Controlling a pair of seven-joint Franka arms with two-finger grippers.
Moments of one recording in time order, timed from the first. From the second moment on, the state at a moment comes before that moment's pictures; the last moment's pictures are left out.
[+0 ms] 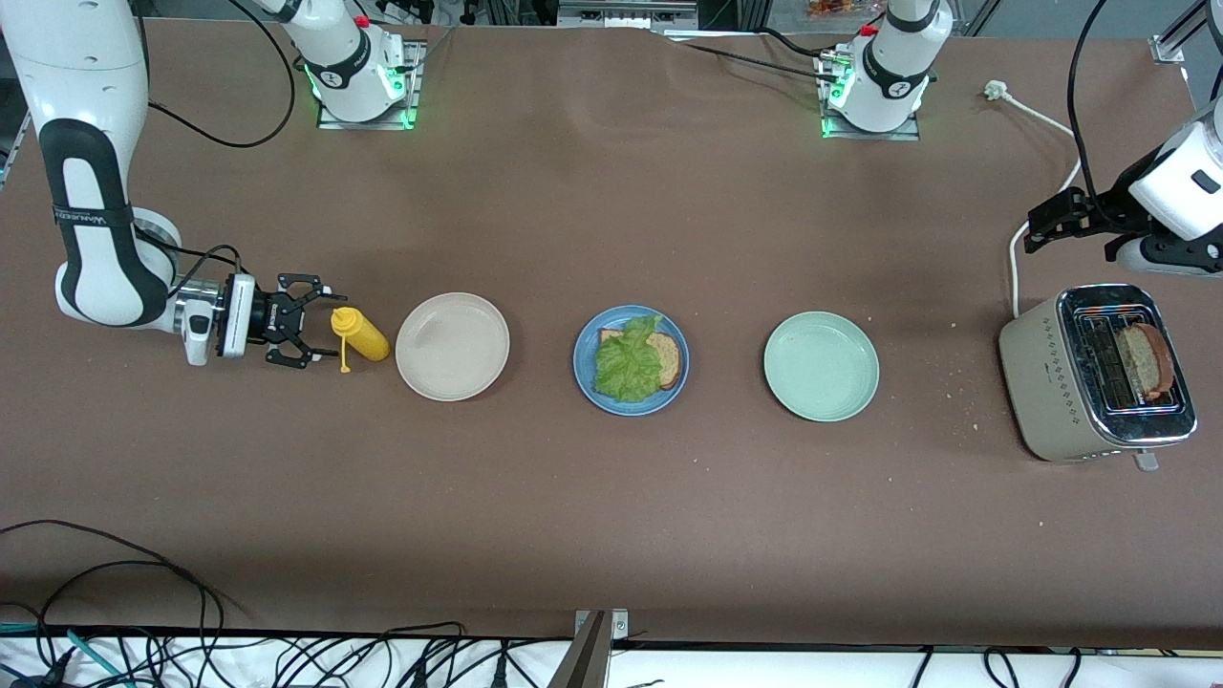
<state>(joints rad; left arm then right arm) -0.09 -0.03 0.11 -1.72 -0.01 1.65 0.10 0.11 0.56 -0.37 -2.02 1.18 1.75 -2.21</state>
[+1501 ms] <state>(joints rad) -0.09 -0.03 0.11 -1.72 -0.01 1.65 0.10 0.11 0.65 -0.36 -1.75 1.09 1.66 -2.15</state>
